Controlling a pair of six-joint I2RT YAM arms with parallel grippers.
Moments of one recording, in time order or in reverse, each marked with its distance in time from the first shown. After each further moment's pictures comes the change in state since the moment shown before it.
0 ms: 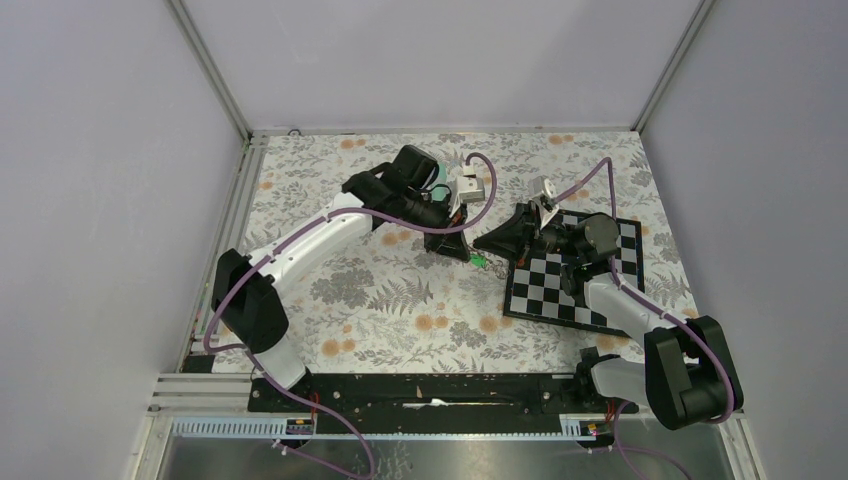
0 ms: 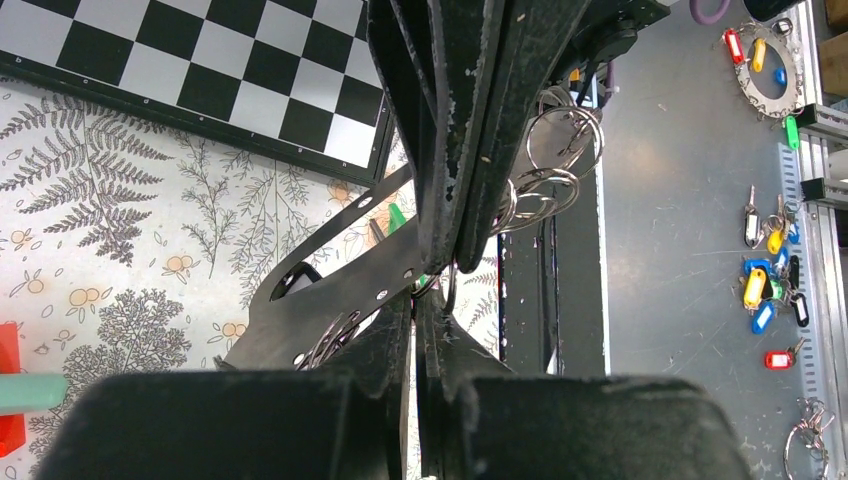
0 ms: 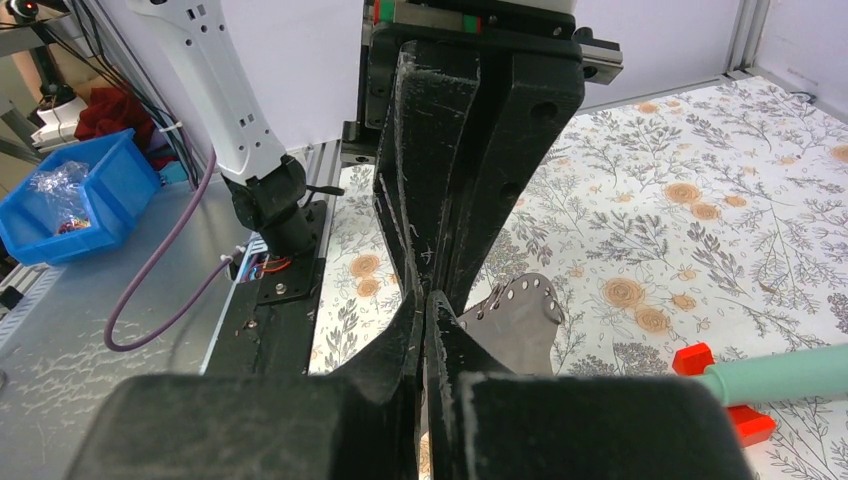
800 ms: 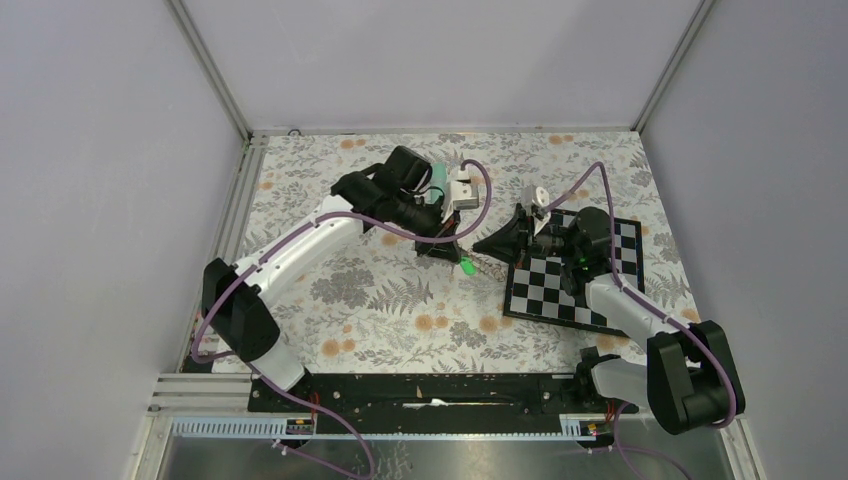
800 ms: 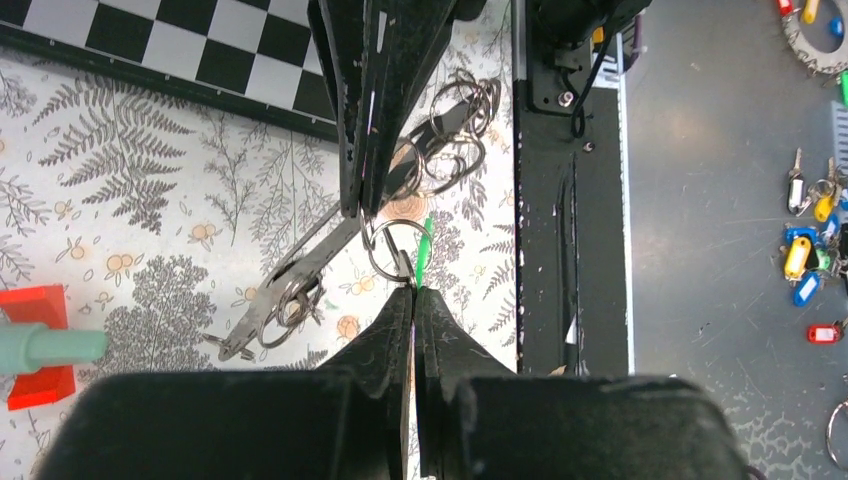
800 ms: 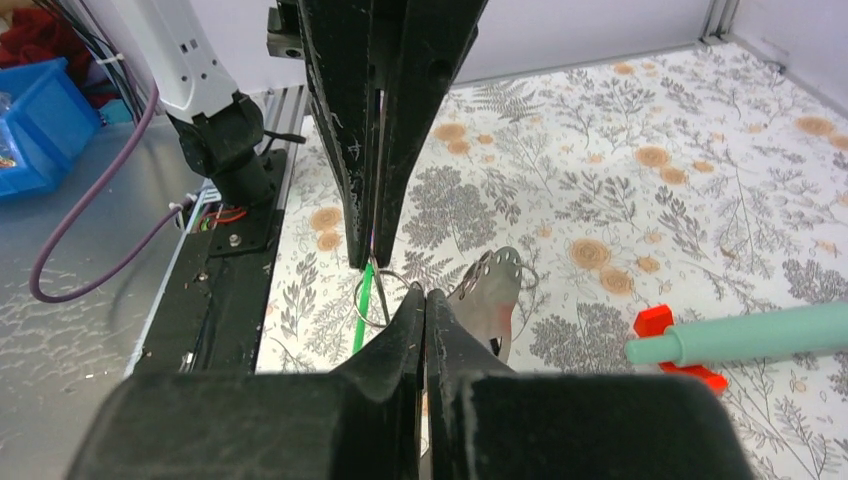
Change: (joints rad) left arm 0.000 -0.061 -0.001 -0.087 -0.048 0.093; right arm -0.001 -0.021 0.004 -0.243 -0.010 -0.289
